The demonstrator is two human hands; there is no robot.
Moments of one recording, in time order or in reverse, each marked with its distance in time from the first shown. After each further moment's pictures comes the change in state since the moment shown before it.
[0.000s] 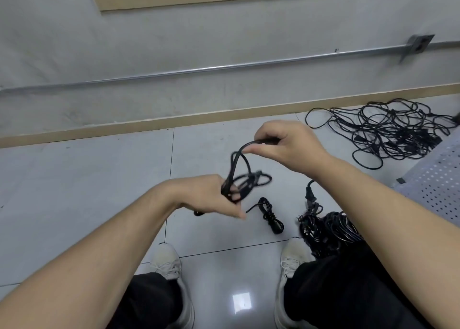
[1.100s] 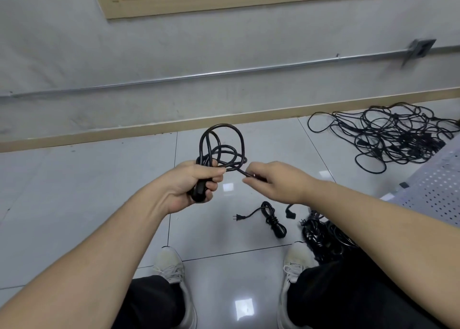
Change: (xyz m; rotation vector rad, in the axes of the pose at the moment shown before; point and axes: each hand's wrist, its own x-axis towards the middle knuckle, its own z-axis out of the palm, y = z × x) left_hand -0.003 -0.029 -0.013 -1.145 0.242 -0.068; right_hand -0.024 0.010 0.032 -0.172 -0.443 -0.025
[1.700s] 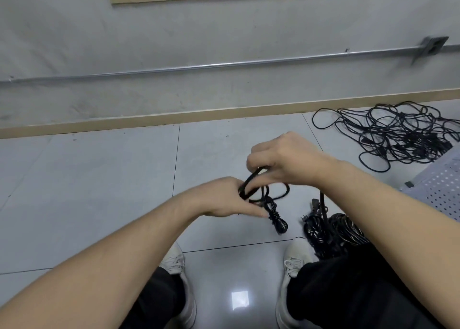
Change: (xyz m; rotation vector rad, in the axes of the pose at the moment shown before) left_hand 0.005 -0.026 0.041 1.104 -0.057 0.070; right_hand 0.013 -0.016 -0.031 -0.282 0.280 -0.544
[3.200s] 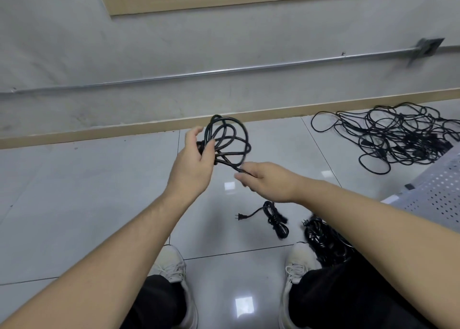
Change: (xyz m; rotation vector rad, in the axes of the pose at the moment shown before) left_hand 0.014 -0.025 -0.029 -0.335 0.888 0.124; right_hand 0.000 -0.017 0.032 0.488 -0.355 0.680
